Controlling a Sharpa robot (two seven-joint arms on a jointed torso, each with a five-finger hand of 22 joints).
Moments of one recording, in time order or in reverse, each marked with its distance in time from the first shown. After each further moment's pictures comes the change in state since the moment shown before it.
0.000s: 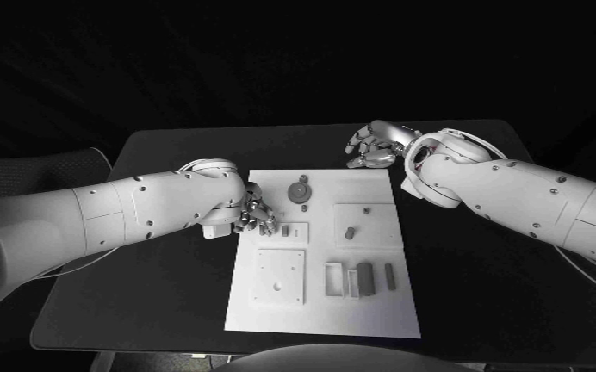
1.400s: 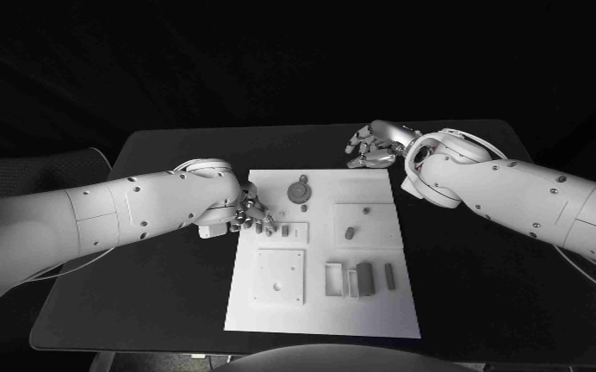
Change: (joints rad) left arm 0.000 -0.021 0.001 0.004 -0.007 -0.015 0.008; left_hand -0.034 -0.103 0.022 0.111 -0.134 -0.013 0.009 -0.016 0.018 -0.009 0.009 0.008 -0.003 -0.011 -0.007 0.008 -0.004 0.000 0.000 0.000 -0.004 0.000; right arm 0.000 -0.001 0.000 -0.001 0.000 0.000 0.000; right_hand 0.000 0.000 0.000 0.000 0.000 -0.003 -0.002 0.000 -0.002 0.000 0.000 0.000 -0.001 0.000 0.004 0.000 0.000 0.005 0.000 0.000 0.000 0.000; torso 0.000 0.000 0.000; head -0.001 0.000
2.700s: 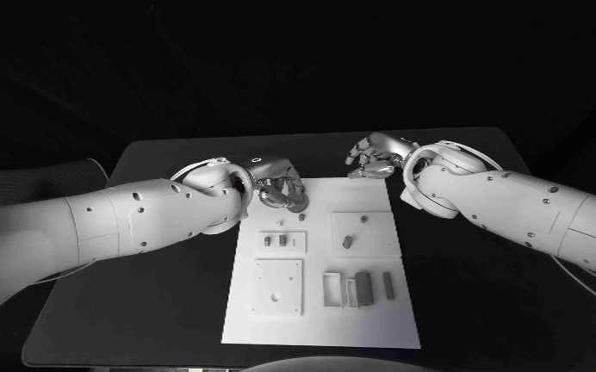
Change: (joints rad) left arm 0.008 0.016 -0.002 -0.001 -0.345 -0.434 0.639; left_hand 0.414 0.062 0.049 -0.191 0.006 -0.227 0.108 -0.178 -0.232 -0.276 0.191 -0.682 -0.373 -0.155 0.164 -0.208 -0.105 0.031 -0.155 0.148 -0.193 -0.046; right arm -0.012 0.000 0.000 -0.021 0.003 0.001 0.001; right_hand 0.000 0.000 0.000 0.000 0.000 0.000 0.004 0.000 -0.001 0.000 0.000 0.000 0.000 -0.002 -0.002 0.000 0.000 -0.004 0.000 0.000 0.000 0.000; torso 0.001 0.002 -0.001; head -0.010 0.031
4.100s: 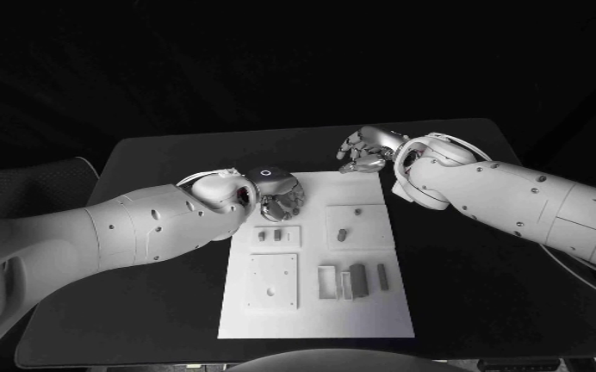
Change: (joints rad) left arm -0.063 0.085 0.000 -0.114 -0.236 0.028 0.080; left_hand 0.002 -0.008 -0.048 0.019 0.000 -0.033 -0.011 -0.003 -0.107 0.058 -0.030 -0.125 -0.028 0.273 -0.040 0.226 0.033 0.000 0.275 -0.040 0.255 0.047; right arm -0.001 -0.001 0.000 0.011 0.002 0.005 0.001; right_hand 0.000 0.000 0.000 0.000 0.000 -0.002 -0.002 0.000 -0.001 0.000 0.000 0.000 0.000 0.004 0.000 0.000 0.001 -0.006 0.000 0.000 0.000 0.001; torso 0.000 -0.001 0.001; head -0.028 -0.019
